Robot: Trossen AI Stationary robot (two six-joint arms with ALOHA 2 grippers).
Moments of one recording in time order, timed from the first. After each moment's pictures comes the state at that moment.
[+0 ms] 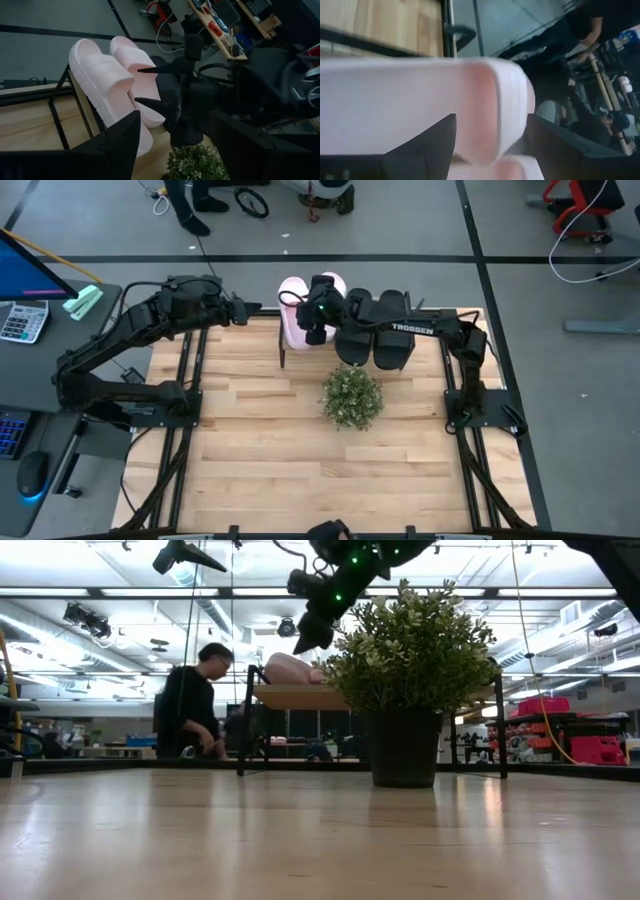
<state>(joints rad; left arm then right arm) 0.45 1.01 1.28 -0.65 -0.15 -0.79 -0.33 1.97 1.77 -0.36 0.37 -0.63</state>
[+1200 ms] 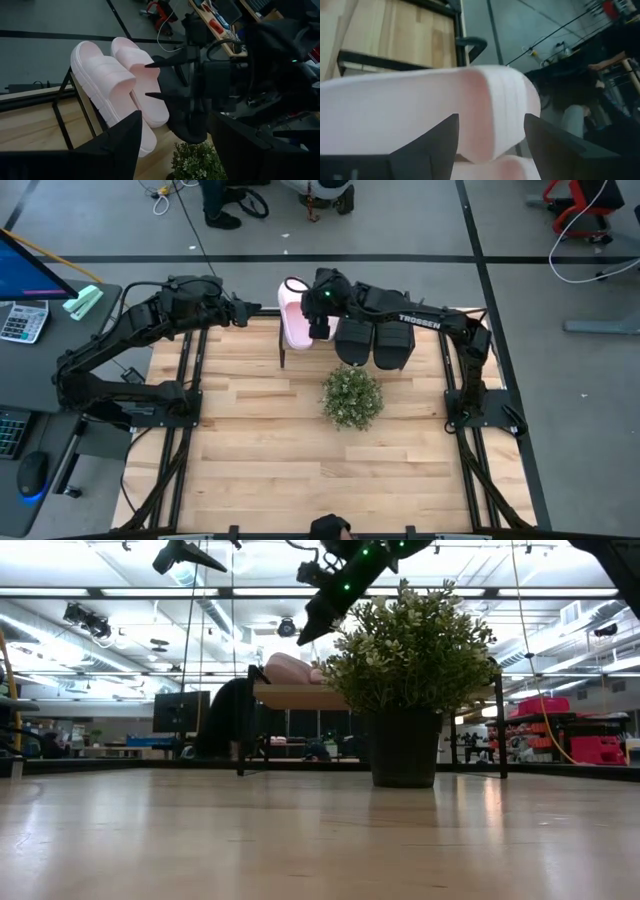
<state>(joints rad) 0.45 1.01 1.28 -0.66 -0.15 -0.76 -0.38 1.94 1.83 -0.47 0.20 -0.56</state>
